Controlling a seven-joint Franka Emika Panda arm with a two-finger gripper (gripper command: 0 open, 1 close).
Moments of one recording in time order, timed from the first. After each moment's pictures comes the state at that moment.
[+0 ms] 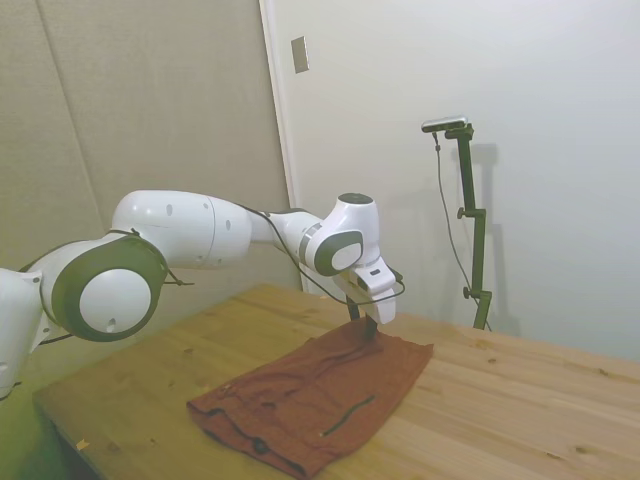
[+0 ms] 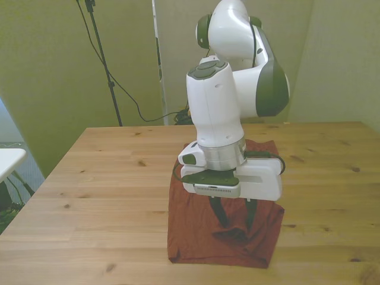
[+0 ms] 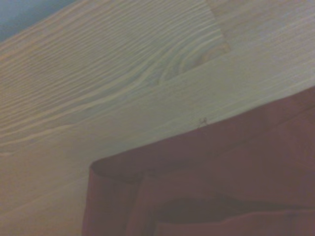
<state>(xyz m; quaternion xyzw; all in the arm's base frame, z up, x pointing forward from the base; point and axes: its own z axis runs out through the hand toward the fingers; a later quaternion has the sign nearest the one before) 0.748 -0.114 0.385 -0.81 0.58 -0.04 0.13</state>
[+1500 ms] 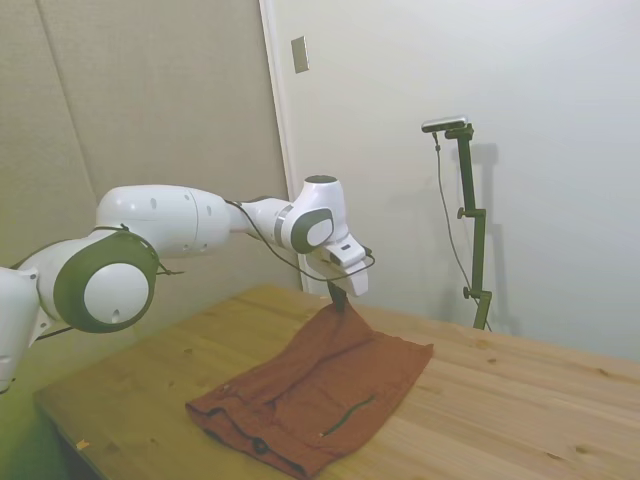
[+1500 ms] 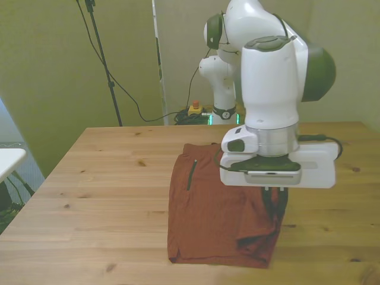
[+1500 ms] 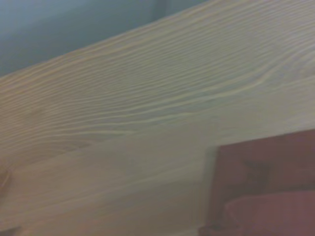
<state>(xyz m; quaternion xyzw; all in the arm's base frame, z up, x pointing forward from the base) 0.765 -0.013 0.428 -0.85 0.52 -0.07 0.10</state>
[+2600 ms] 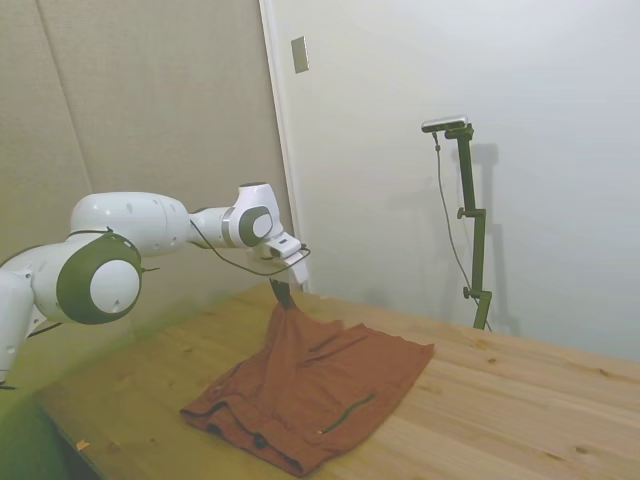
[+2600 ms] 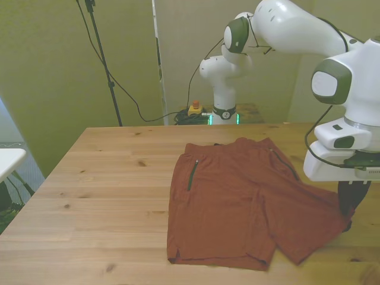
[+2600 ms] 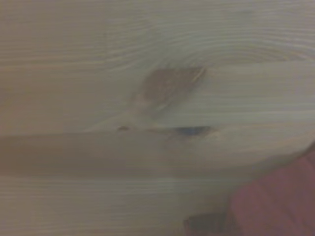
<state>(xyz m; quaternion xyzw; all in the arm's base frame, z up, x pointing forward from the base) 0.750 0.164 0.399 -0.90 0.42 -0.07 0.03</state>
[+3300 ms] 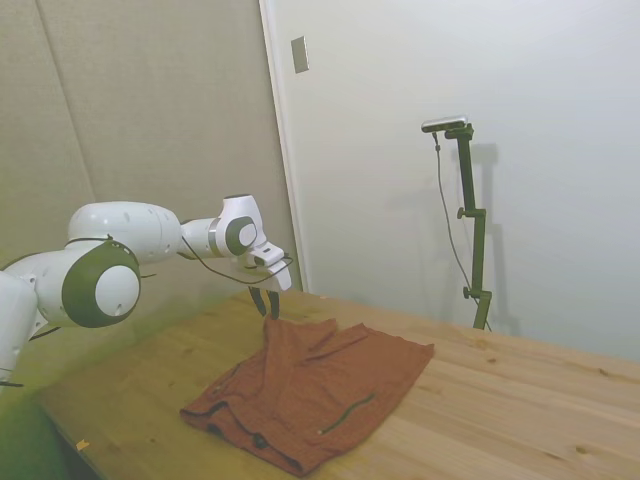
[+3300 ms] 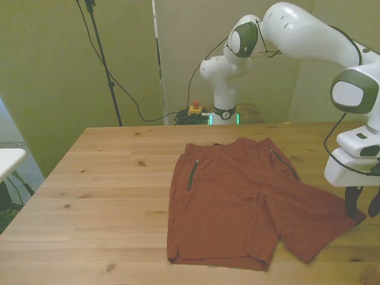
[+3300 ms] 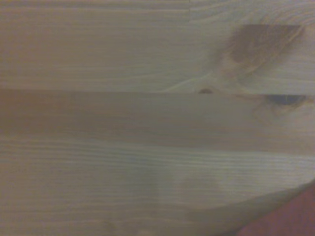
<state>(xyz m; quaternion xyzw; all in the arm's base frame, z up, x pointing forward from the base) 0.743 0.207 0.389 -0.91 0.40 -0.07 0.03</state>
